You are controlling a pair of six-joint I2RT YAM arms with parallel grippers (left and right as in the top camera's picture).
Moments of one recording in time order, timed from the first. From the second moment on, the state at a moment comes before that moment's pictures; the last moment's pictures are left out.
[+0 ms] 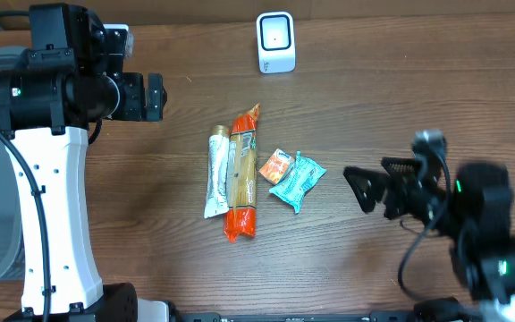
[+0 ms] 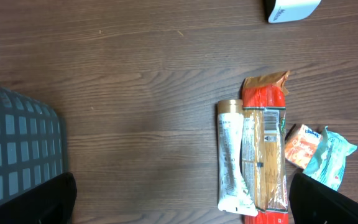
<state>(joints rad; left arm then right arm) 0.07 1.61 1.99 -1.41 0.07 0.08 0.19 0.80 0.82 -0.56 -0.52 0.36</state>
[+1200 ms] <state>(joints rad) 0.07 1.61 1.99 -1.41 0.07 0.08 0.63 1.84 1.19 -0.49 -0.43 0.61</state>
